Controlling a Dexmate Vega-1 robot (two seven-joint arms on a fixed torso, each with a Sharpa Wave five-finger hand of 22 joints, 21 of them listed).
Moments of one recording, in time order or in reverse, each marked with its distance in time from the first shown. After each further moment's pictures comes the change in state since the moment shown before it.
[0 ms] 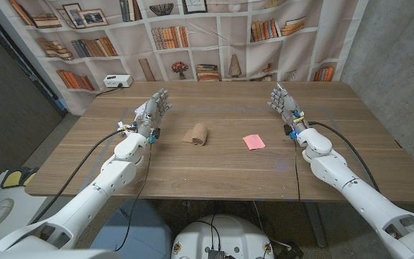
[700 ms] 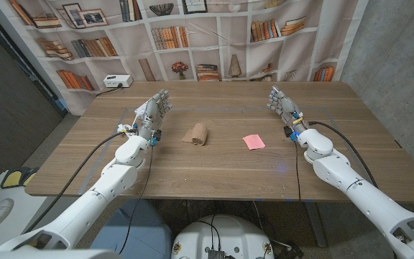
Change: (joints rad) left arm 0.044 0.006 -0.008 -0.063 0.007 -0.010 0.034; left_hand 0.000 0.000 0.000 0.000 0.000 0.011 0.000 0.000 0.000 0.000 0.000 0.007 -0.005 0.000 0.000 0.000 0.000 0.005 0.005 -0.008 0.000; right arm -0.012 -0.038 -0.019 -0.057 -0.050 -0.044 -0.025; right_hand 0.053 0.000 0.012 -0.024 0.000 0.002 0.009 0.000 0.000 0.024 -0.003 0.004 0.005 0.004 0.004 0.000 -0.005 -0.007 0.006 0.000 0.000
